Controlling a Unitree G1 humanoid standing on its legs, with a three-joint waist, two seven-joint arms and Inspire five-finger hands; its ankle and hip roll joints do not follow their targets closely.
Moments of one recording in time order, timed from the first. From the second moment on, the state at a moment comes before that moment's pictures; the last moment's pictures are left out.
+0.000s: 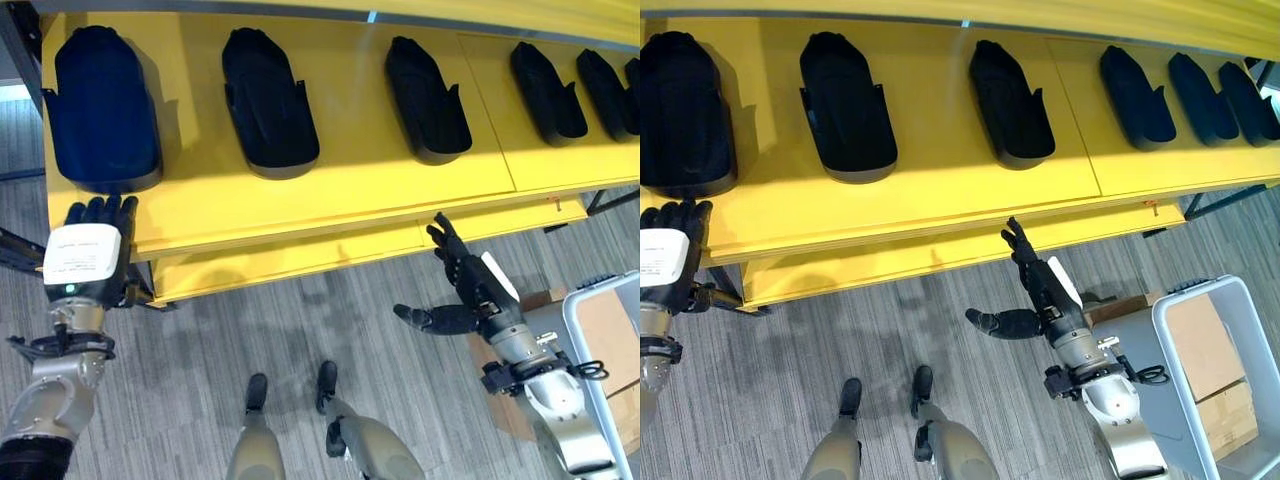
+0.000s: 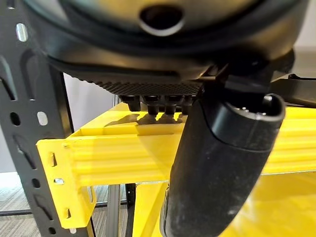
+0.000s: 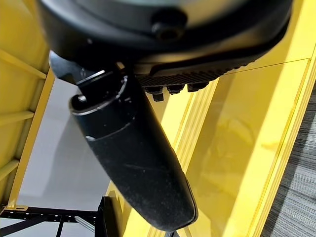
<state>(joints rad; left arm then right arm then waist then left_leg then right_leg) -0.03 0.89 0.12 0.26 0.82 0.01 0.35 0.11 -0.48 0.05 -0.28 0.24 -0.10 0.12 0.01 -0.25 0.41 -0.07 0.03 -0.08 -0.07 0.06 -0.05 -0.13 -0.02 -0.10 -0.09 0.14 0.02</state>
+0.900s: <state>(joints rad) -0.06 0.93 0.11 0.31 0.79 0.02 0.37 0.09 -0.50 0.06 -0.28 0.24 -0.10 0.12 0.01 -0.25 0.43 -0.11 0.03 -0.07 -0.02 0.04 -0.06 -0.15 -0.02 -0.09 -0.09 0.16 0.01</state>
